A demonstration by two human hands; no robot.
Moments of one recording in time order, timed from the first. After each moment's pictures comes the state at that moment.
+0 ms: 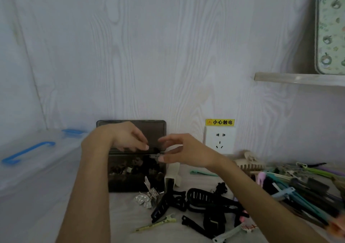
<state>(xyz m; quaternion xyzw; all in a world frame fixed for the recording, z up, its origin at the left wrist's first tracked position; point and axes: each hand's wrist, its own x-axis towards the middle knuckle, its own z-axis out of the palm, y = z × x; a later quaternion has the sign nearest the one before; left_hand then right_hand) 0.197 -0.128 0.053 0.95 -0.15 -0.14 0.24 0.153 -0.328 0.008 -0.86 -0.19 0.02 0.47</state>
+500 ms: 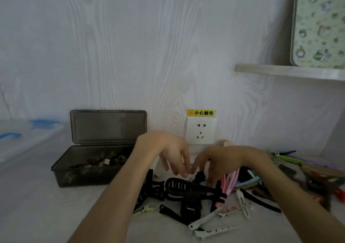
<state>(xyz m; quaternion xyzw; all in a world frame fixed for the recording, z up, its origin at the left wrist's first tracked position) 0.169 -0.267 0.026 0.89 -0.33 -0.30 0.11 0.127 -0.429 0.005 -0.96 -0.14 0.23 0.12</state>
